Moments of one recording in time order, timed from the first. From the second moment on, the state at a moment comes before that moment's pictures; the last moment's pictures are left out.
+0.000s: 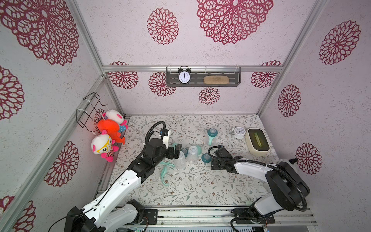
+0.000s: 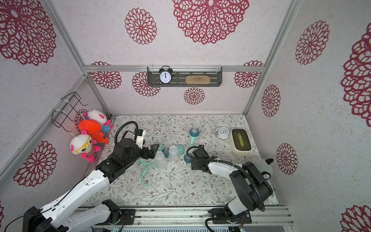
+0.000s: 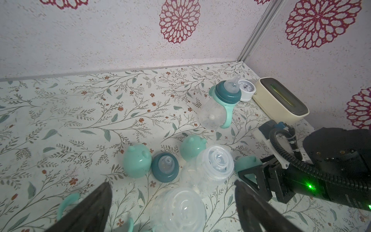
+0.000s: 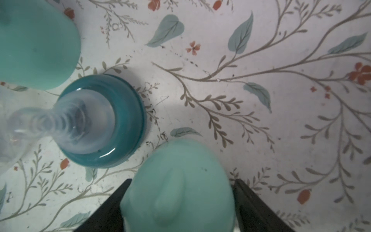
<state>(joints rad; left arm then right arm) -0.55 1.05 0.80 -0.19 -0.07 -0.25 0.61 1.53 0.70 -0.25 0.19 0.53</state>
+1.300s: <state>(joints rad) -0.55 1.04 0.80 -0.20 -0.09 -0.25 0.53 1.44 1.19 -0.63 0.22 0.34</state>
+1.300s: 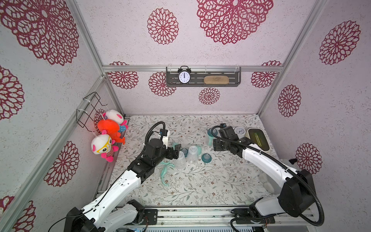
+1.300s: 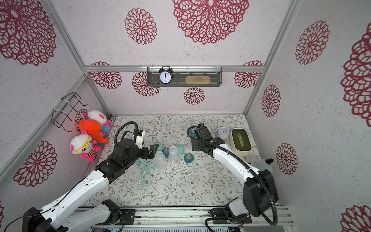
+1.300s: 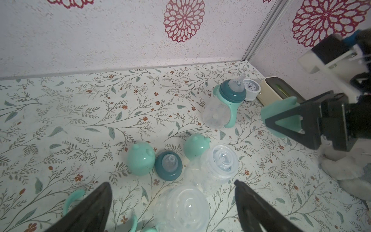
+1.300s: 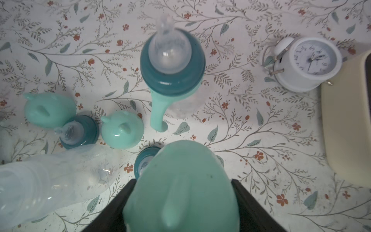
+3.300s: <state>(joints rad) -0.55 1.03 0.78 -0.20 -0.11 -0.25 0.42 2.02 1.96 -1.02 0.07 0.13</state>
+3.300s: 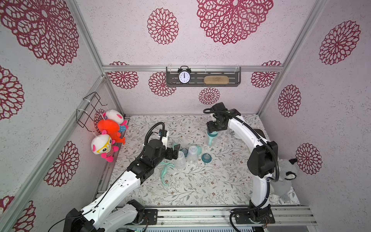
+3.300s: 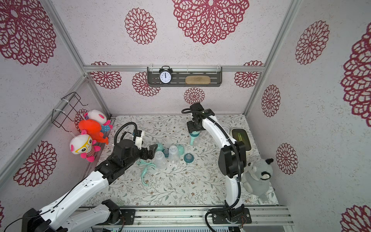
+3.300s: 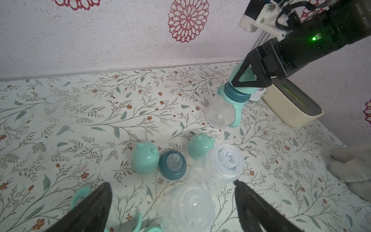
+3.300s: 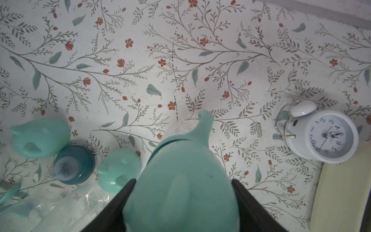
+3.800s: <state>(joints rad) -0.55 1.03 0.78 -0.20 -0.11 -0.24 0.42 2.02 1.92 -0.98 0.05 0.13</state>
